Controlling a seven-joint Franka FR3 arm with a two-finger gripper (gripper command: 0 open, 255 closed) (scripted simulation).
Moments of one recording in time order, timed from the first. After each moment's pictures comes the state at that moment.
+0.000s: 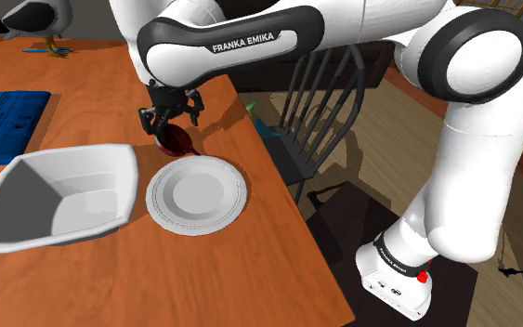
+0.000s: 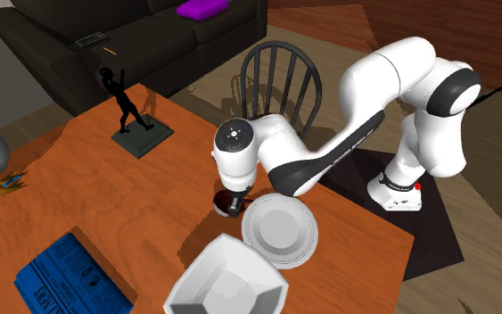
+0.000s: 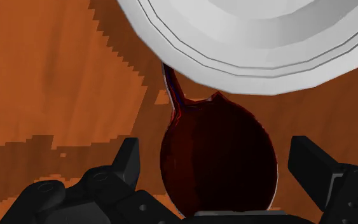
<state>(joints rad) 0.22 0.42 0.37 -1.51 -0.31 1.84 0.70</state>
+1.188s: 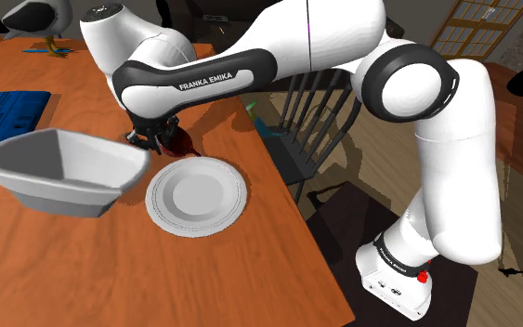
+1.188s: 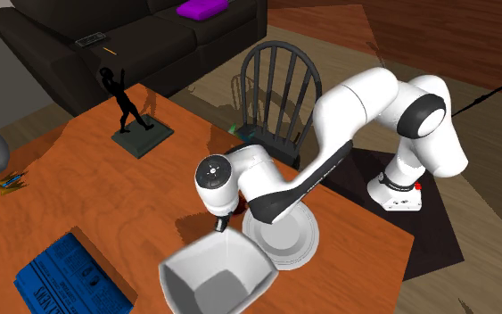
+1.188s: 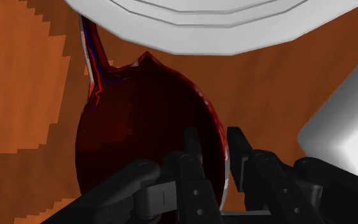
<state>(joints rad) 0.31 0.65 0.34 -1.31 -0.39 1.85 0.76</state>
